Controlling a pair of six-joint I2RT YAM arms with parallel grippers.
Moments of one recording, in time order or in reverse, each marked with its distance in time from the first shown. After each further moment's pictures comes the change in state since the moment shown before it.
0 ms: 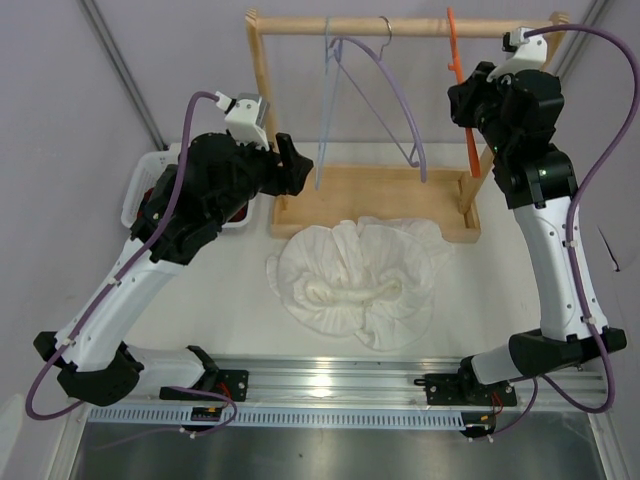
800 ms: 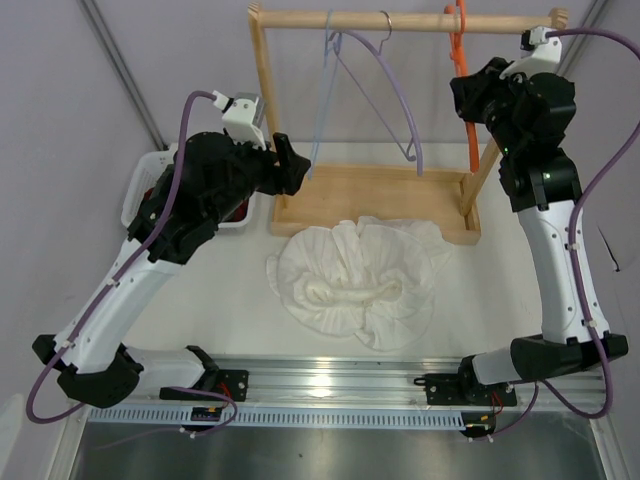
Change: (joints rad) left arm 0.029 -0.008 -0.010 0.012 0.043 0.019; right arm -0.069 -0.011 -0.065 0.149 -0.127 0.101
